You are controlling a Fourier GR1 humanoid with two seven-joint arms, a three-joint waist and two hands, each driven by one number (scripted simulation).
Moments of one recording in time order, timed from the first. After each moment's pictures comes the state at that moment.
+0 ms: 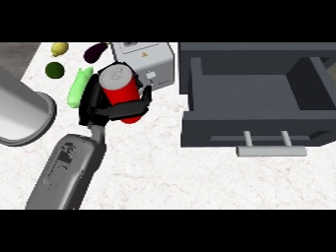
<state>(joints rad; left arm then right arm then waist) -0.50 0.06 -0.12 -1.35 0.08 0.24 0.04 0.34 -0.02 -0.26 -2.21 -0.12 0.20 0.08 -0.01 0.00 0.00</state>
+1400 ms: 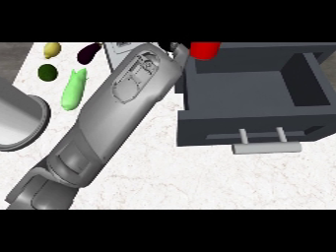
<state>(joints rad) -1.30 0.00 -0.23 -0.82 0.17 0.53 0.23 0.27 -0.02 -0.26 -2.20 -0.10 0.20 0.12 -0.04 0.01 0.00</state>
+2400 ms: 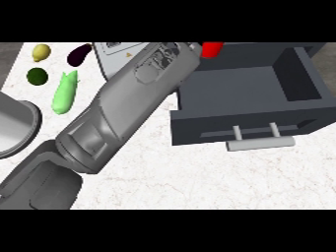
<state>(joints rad) -1.48 0.00 -0.42 -0.48 0.41 0.60 0.09 0.19 -0.06 -0.28 -2.14 -0.11 0.21 0.12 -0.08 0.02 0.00</state>
